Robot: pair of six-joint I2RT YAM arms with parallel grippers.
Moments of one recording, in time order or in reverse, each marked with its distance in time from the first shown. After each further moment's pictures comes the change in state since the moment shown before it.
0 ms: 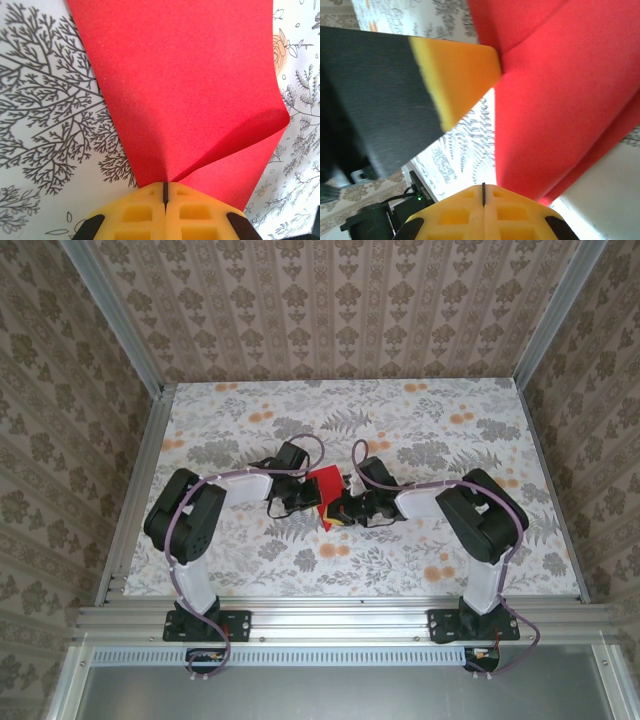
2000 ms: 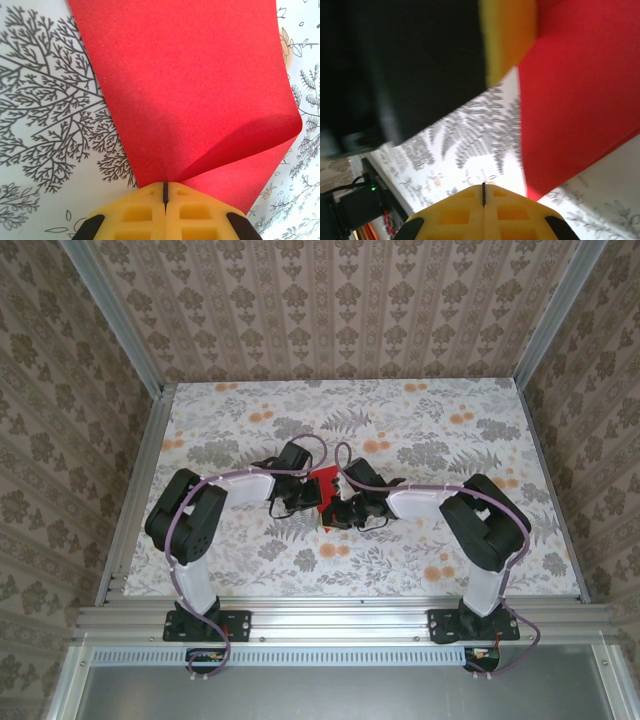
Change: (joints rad) left arm -0.019 0.002 0.015 -0.023 -0.041 0.004; right arm 0.083 -0.040 0.096 -0.267 0.146 -0.197
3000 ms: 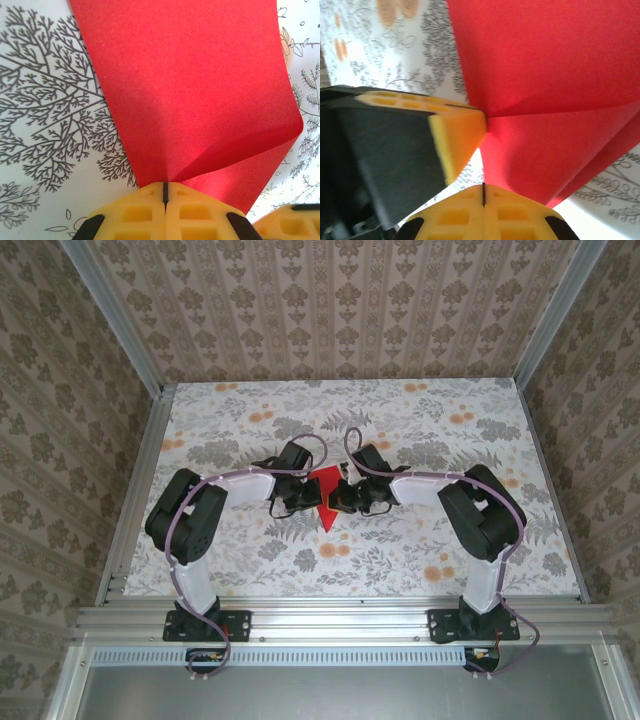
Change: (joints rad) left arm 0.000 0.000 0.006 -0.010 -0.004 0.000; right arm -0.098 0.056 0.080 -0.018 0.015 -0.013
